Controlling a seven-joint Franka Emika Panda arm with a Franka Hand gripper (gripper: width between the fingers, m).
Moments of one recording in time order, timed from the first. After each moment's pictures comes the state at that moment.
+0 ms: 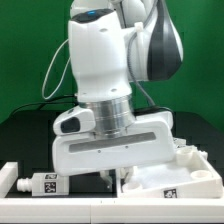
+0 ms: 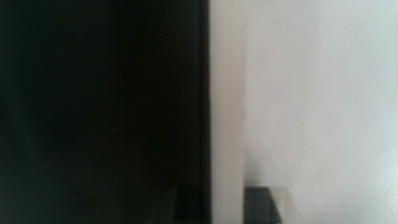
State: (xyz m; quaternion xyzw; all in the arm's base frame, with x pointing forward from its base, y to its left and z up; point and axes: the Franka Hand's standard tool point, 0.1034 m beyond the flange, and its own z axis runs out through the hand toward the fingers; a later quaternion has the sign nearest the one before) arm 0.599 -0.028 0.009 -1.00 0.01 -0.01 0.08
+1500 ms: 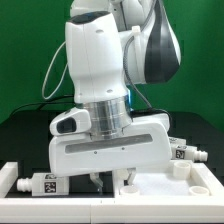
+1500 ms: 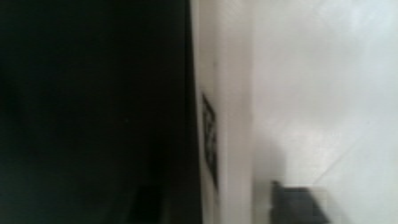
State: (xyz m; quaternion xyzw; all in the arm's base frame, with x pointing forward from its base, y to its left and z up) arm 0.603 -0.023 0.008 -1.00 0.03 -0.02 0.08
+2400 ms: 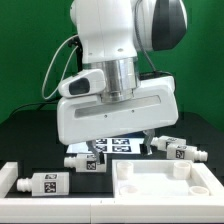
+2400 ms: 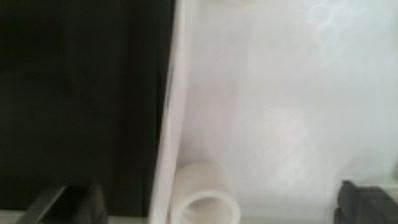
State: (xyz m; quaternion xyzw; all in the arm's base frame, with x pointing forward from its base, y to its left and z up) arm 0.594 -0.013 0.065 -0.99 -0.13 -0.03 0.07
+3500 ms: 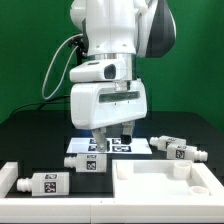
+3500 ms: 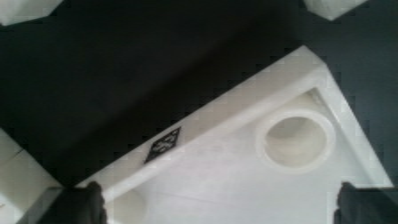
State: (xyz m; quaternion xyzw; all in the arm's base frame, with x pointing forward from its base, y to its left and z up) arm 0.544 -0.019 0.070 -0.89 -0.45 -0.08 -0.02
